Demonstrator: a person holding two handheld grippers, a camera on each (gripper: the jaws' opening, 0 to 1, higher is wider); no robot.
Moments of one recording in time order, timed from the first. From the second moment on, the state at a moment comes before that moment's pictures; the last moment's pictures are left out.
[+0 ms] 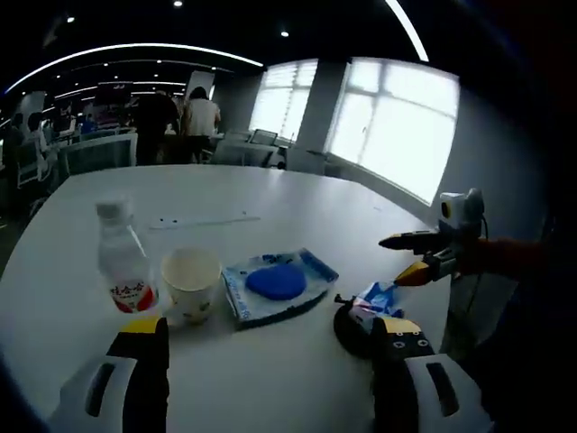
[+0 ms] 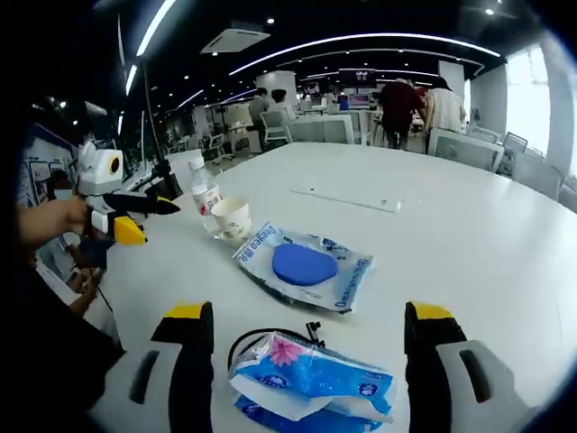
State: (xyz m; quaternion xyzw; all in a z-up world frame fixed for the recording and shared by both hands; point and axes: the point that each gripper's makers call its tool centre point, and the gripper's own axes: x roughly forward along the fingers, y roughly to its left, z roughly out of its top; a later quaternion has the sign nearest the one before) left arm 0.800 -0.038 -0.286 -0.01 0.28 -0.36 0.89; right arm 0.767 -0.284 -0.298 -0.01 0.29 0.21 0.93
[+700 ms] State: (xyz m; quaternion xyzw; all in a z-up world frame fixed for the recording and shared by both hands) left arm 0.772 -0.047 -0.271 0.00 0.27 -0.37 0.89; right arm 0.739 -0.318 -0.288 -0.01 0.28 0.17 0.94
